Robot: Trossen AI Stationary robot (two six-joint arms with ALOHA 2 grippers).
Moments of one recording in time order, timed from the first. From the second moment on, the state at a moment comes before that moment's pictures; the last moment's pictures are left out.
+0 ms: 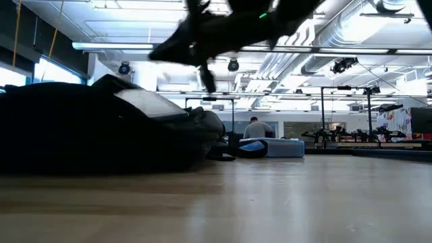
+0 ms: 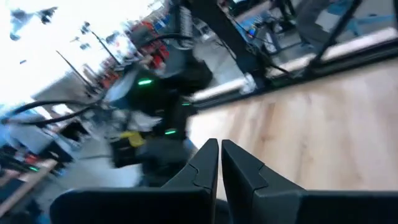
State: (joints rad) left arm -0.95 1.67 1.38 -0.62 -1.43 -0.38; right arm 0.00 1.98 1.30 0.33 -0.11 0.69
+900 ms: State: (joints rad) left arm -1.03 1.67 0.92 -1.07 -0.93 -1.49; right arm 0.24 2.03 1.48 -0.39 0.25 0.27
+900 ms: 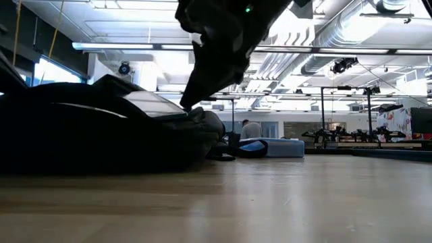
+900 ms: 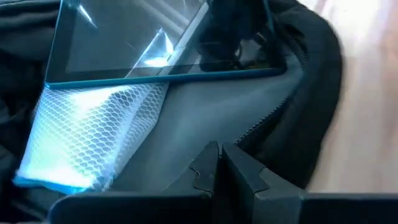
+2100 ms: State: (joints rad) left arm -0.97 1.67 0.97 -0.82 -1.05 -1.12; right arm 0.29 2.09 1.48 -0.06 0.44 0.13
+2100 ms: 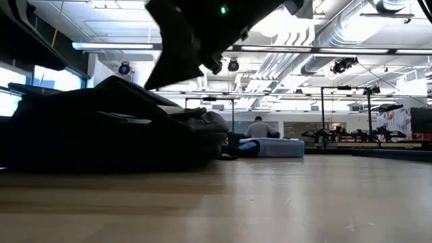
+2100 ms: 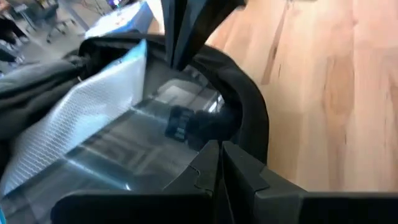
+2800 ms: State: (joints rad) left arm -0.80 1.68 0.83 -0.91 -1.00 -1.29; right arm 0.28 2.12 1.48 0.02 0.34 0.17
